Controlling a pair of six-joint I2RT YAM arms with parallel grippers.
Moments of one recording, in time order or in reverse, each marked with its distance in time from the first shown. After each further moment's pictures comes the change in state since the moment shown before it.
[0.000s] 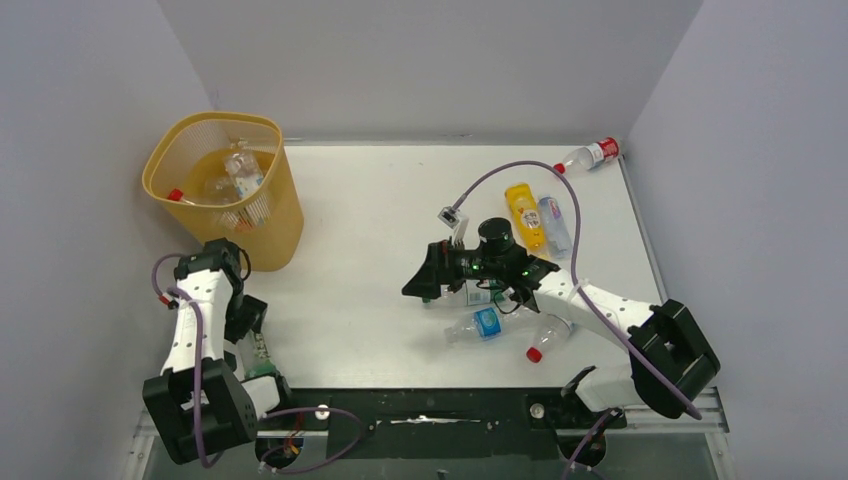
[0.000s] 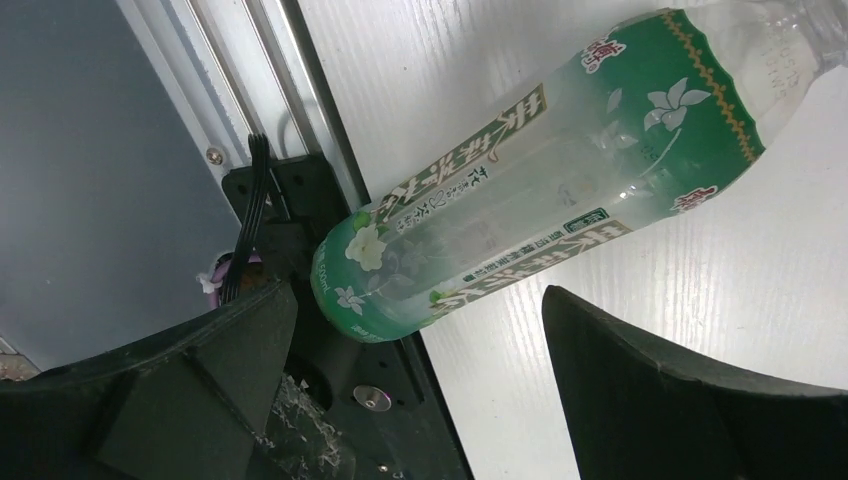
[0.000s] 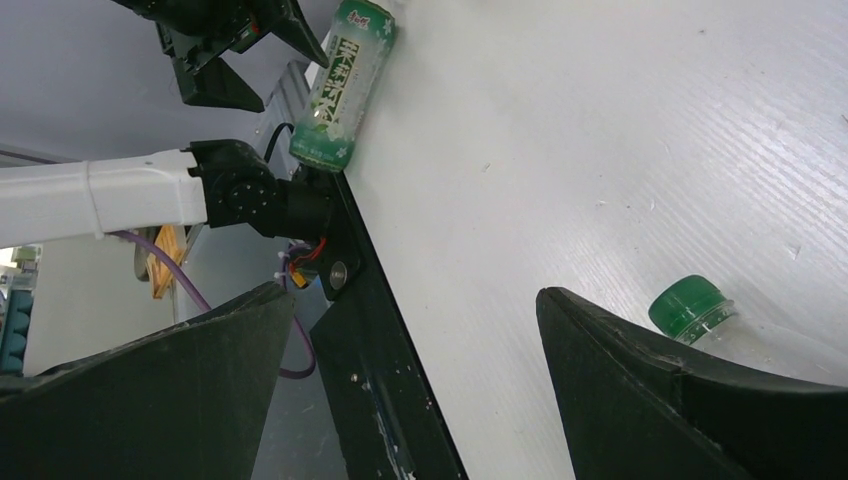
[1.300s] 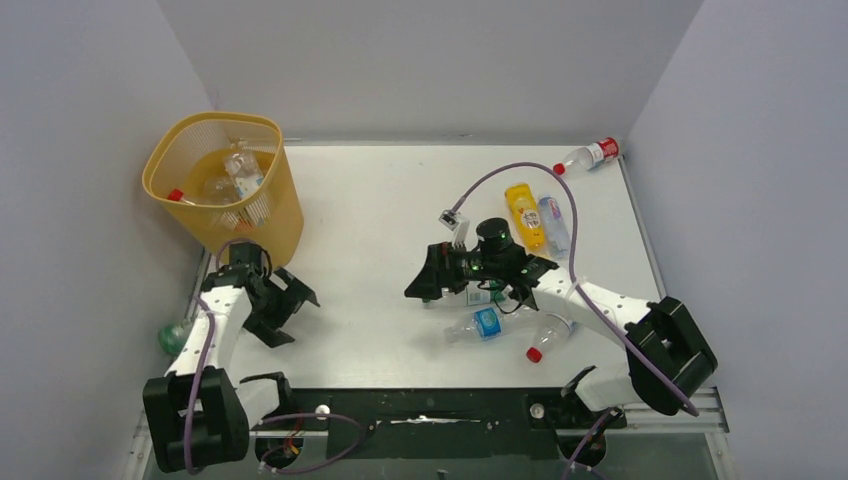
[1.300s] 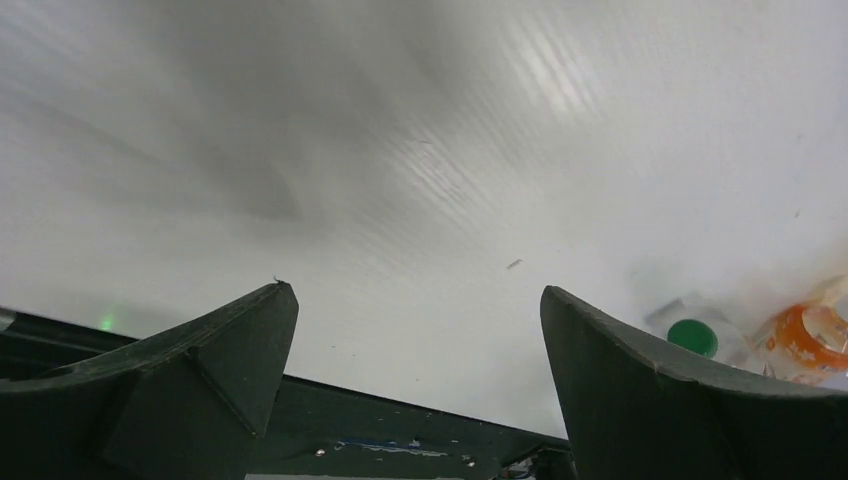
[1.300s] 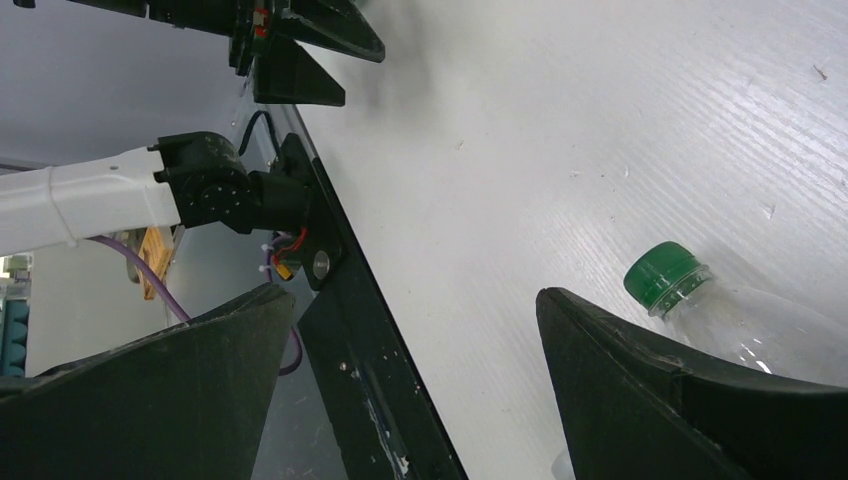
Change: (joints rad) left arm -0.112 -0.054 -0.189 0.414 0.546 0.177; right arm -0.011 0.012 0.006 -0.076 0.012 -0.018
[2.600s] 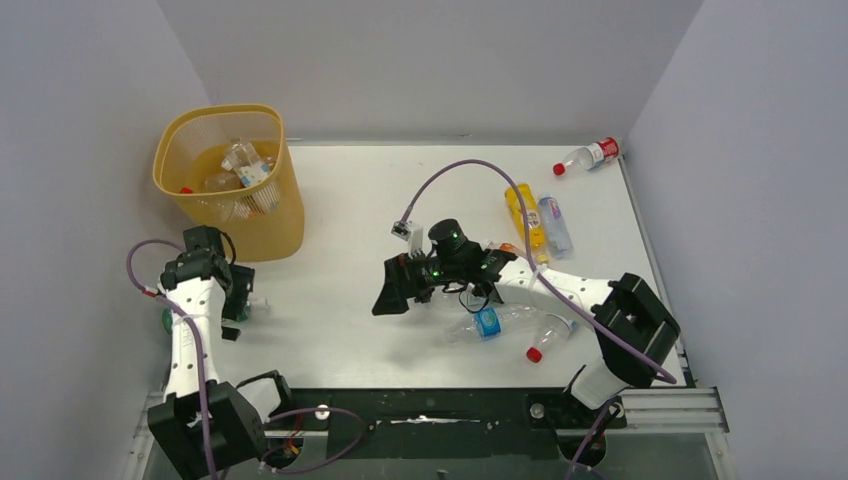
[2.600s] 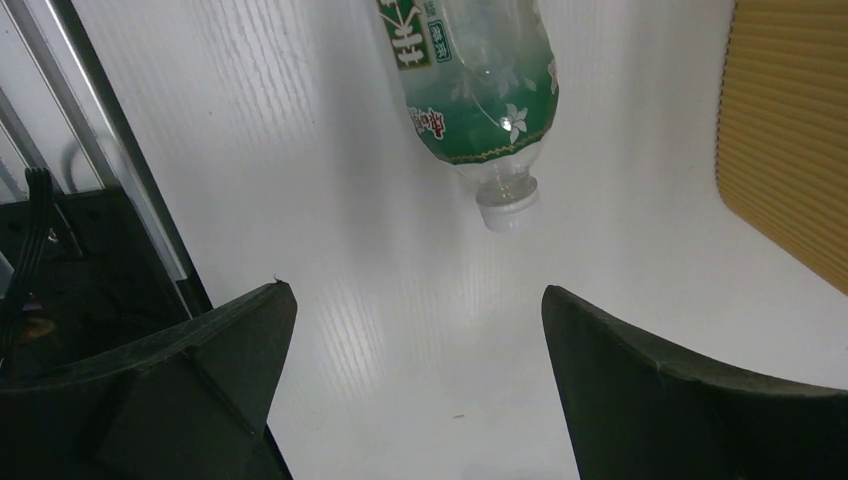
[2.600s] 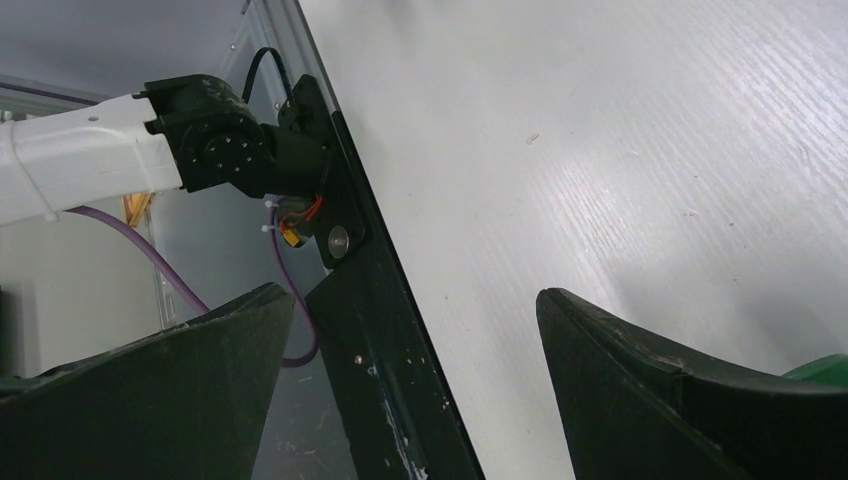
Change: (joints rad) left arm 0.140 -0.037 0.261 -0.222 -0.440 -0.301; right arm 0.189 0.196 0.220 -0.108 0.030 -0.062
